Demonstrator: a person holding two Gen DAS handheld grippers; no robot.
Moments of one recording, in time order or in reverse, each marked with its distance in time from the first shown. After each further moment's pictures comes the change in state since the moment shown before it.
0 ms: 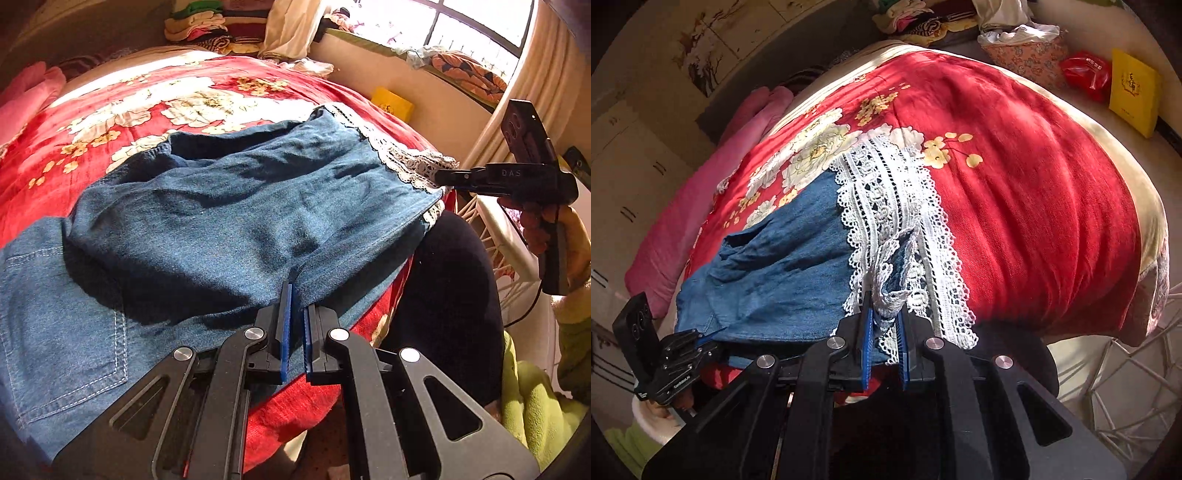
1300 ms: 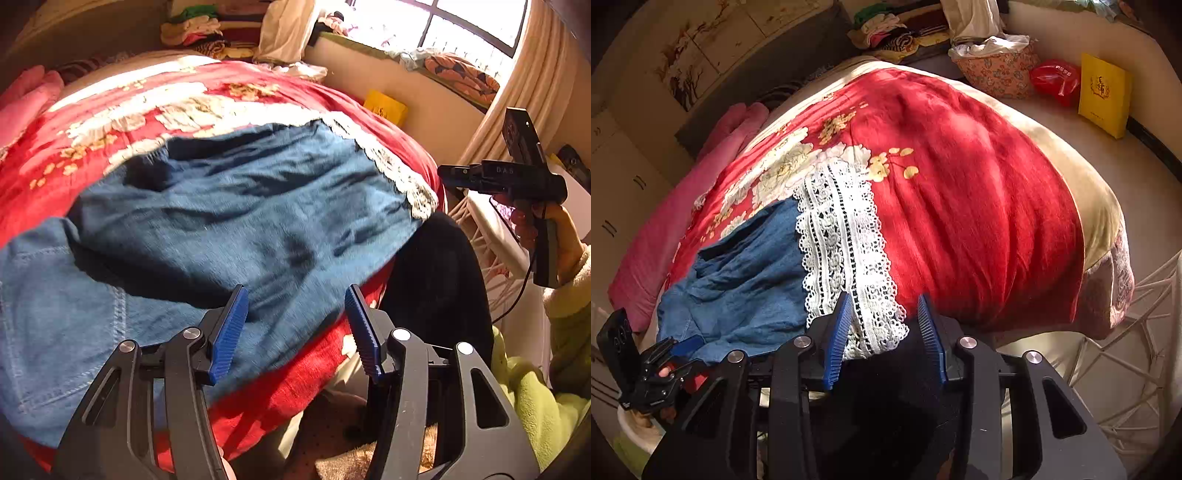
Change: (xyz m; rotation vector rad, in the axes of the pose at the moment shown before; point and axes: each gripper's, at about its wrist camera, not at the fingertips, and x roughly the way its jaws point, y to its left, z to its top) left arm -0.018 -0.004 0.000 -0.007 -0.048 -0.008; right arm -0.035 -0.028 -0.005 0.016 -0.094 -0.081
